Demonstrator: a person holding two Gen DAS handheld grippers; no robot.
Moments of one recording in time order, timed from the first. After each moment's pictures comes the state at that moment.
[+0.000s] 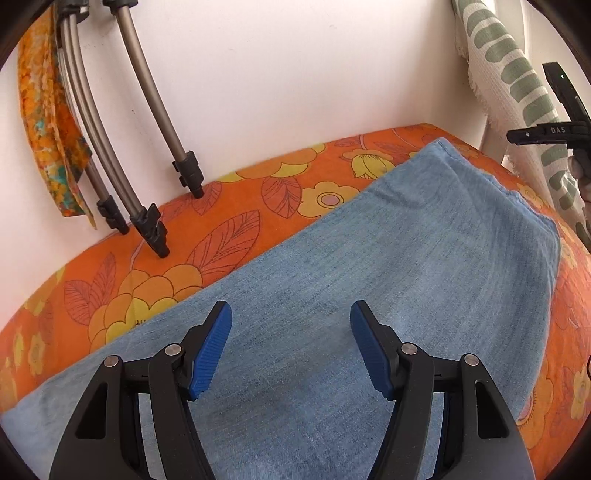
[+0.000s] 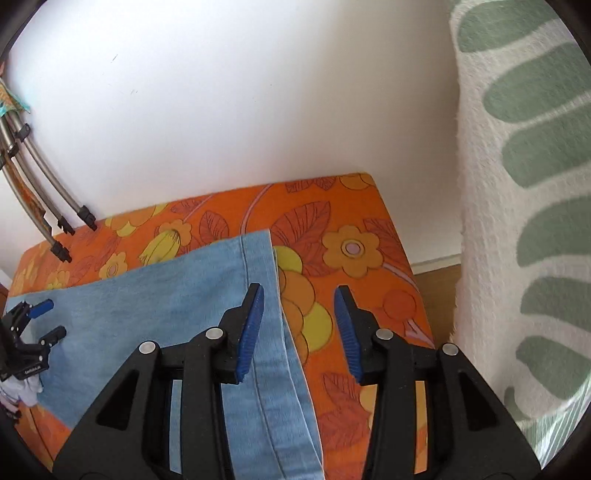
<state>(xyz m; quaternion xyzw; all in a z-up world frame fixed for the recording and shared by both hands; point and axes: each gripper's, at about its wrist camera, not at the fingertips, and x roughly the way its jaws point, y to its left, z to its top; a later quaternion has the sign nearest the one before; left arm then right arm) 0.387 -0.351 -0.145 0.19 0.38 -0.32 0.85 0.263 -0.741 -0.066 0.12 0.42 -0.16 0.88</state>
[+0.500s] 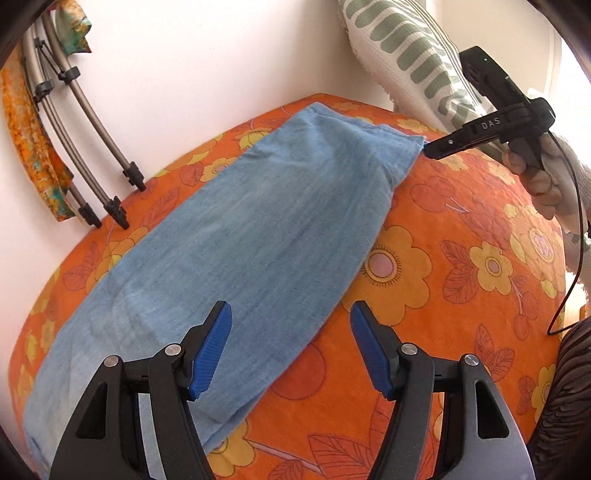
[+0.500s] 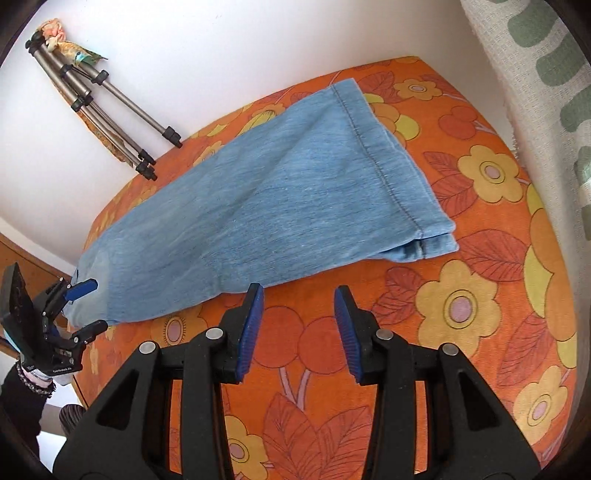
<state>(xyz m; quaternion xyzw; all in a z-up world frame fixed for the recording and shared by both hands) 0.252 -0.329 -0.112 0.26 0.38 -0.42 0.78 0.173 -0.633 -0.115 0.25 0.47 -0.03 0.85</state>
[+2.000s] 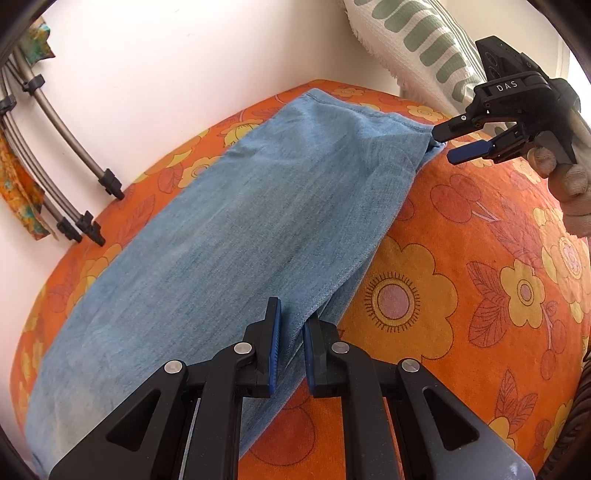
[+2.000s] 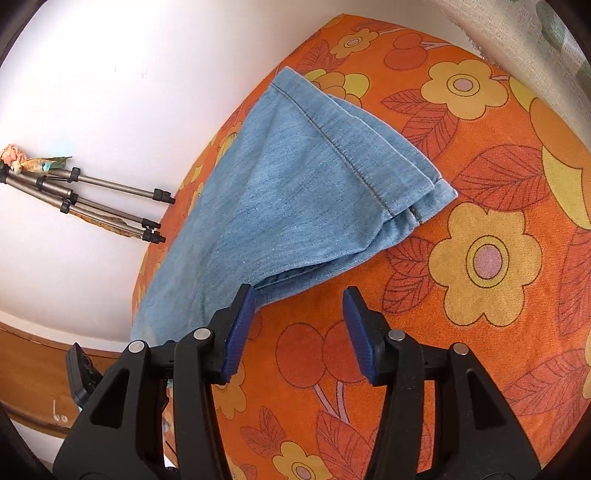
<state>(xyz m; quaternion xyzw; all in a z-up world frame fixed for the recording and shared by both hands) 0.270 -0.378 -0.144 0.29 0.39 -0.39 0.78 0.158 -0.662 -0.155 0.45 0.41 -0.06 0.79</state>
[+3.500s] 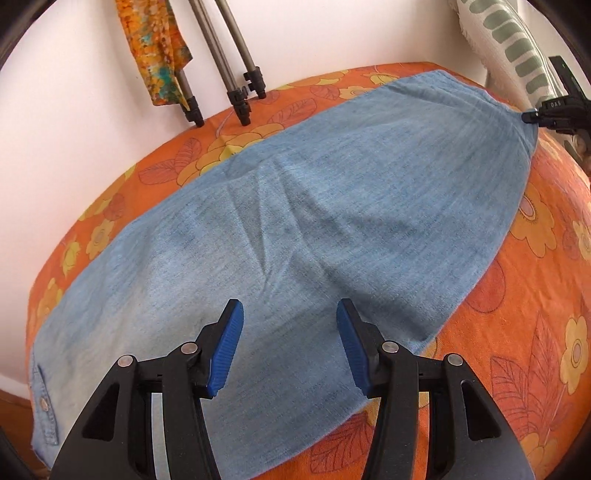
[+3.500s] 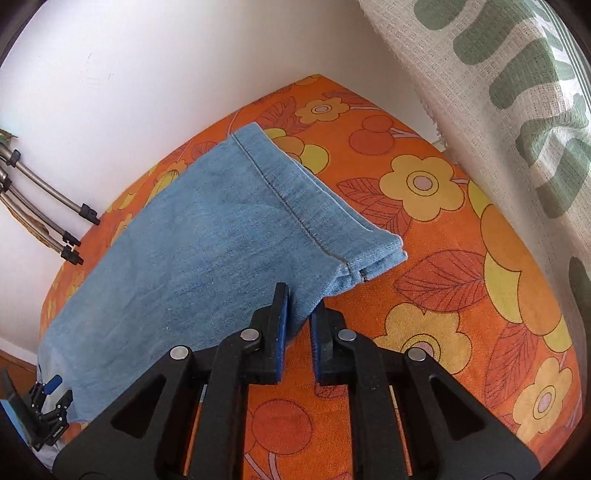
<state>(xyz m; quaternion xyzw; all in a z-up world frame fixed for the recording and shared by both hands) 0.317 -0.229 -0.157 0.26 0.44 -0.27 0.82 0.184 -0.669 -0.137 0.28 0.42 -0.21 0.84</state>
